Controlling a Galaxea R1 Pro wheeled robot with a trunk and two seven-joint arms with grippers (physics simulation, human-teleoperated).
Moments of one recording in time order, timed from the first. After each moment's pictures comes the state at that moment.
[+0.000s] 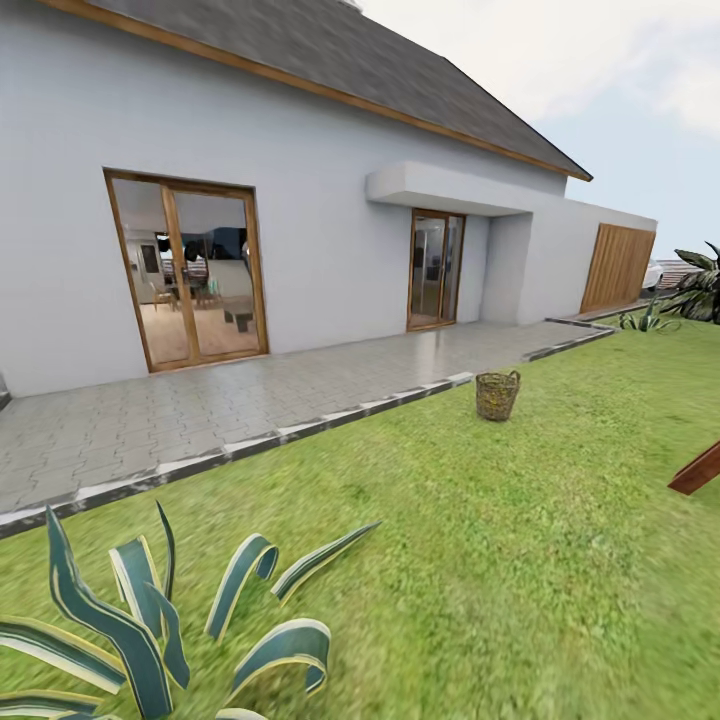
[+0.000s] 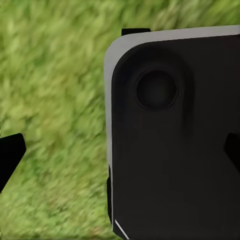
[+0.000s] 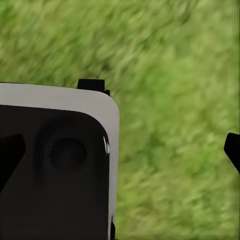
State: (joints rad) left arm 0.04 0.06 -0.01 -0.07 0.00 -0.01 -0.01; right arm -0.09 -0.08 0.06 0.04 -0.01 -0.08 0.00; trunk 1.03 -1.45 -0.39
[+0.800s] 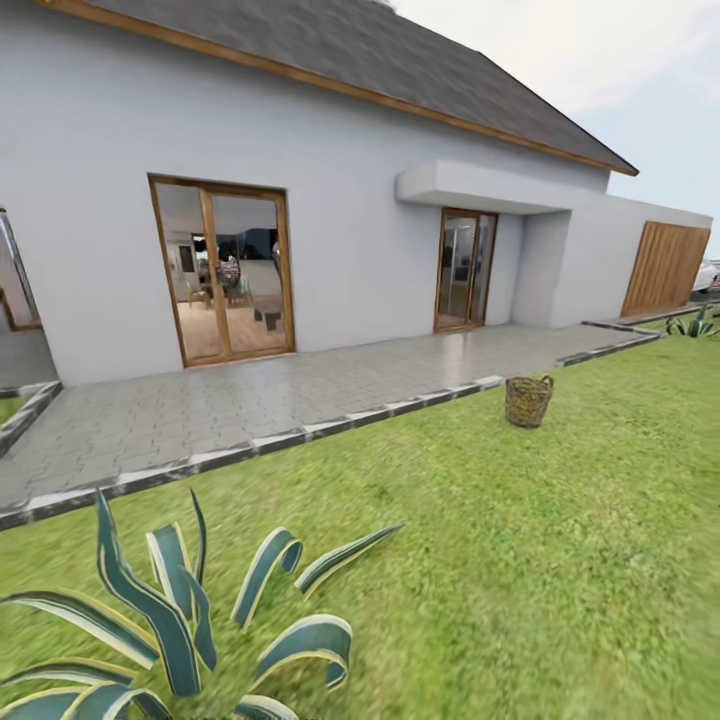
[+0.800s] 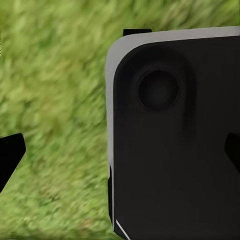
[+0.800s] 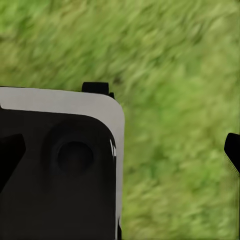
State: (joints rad) left arm 0.04 0.06 -0.01 -0.07 0.00 -0.01 -0.01; right arm -0.09 -0.07 0.06 0.04 -0.02 -0.09 -0.01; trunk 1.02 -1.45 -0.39
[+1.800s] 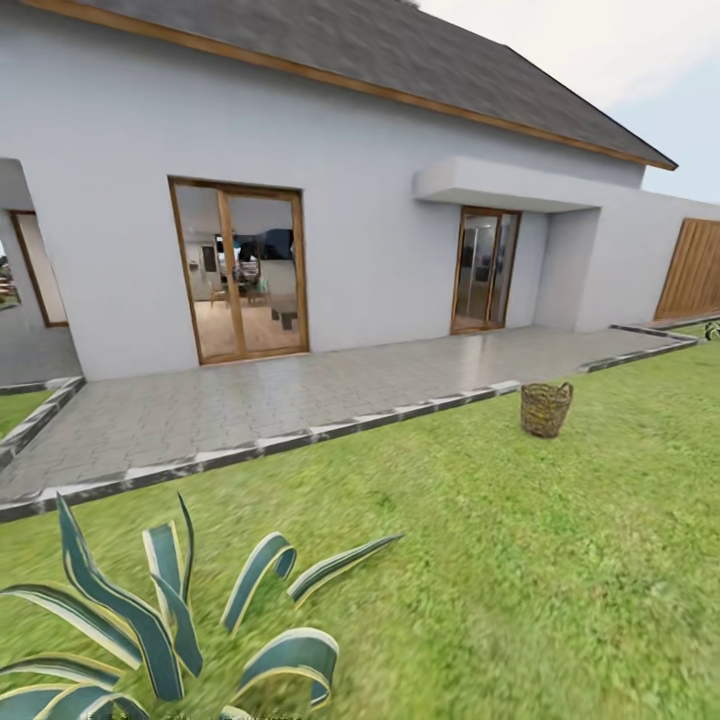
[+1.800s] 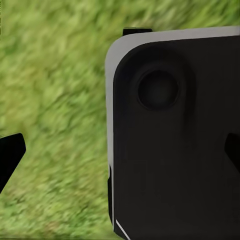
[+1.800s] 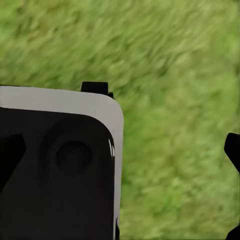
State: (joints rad) left arm 0.04 0.06 -0.01 -0.07 0.00 -0.01 -0.01; right arm -0.09 -0.07 0.06 0.04 -0.01 -0.09 0.00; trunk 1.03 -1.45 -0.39
